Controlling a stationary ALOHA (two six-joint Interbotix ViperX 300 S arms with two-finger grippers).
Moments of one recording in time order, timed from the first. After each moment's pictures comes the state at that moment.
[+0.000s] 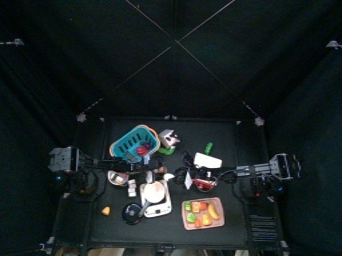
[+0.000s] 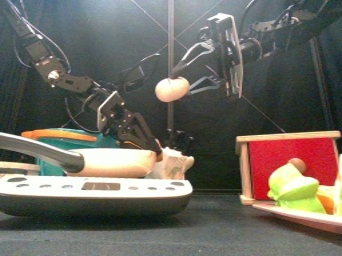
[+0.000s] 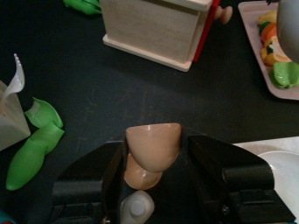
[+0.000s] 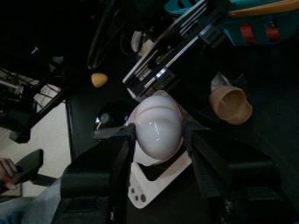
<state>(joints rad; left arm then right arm) 0.16 0.03 0.84 0.02 -0.34 0.01 -0.03 -0.18 0.70 0.43 -0.14 0.21</state>
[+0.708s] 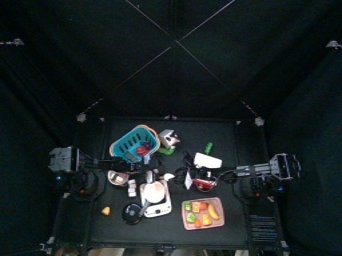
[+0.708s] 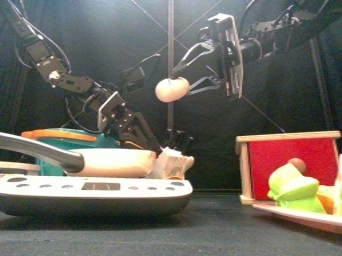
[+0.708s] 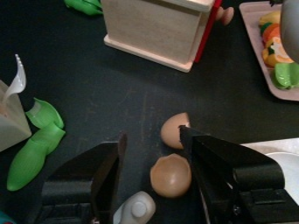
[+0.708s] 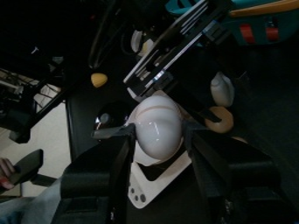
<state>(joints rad) 0.17 0.02 0.83 0.02 -0.34 0.01 -0.03 -0.18 0.70 0.43 -0.14 0.21</state>
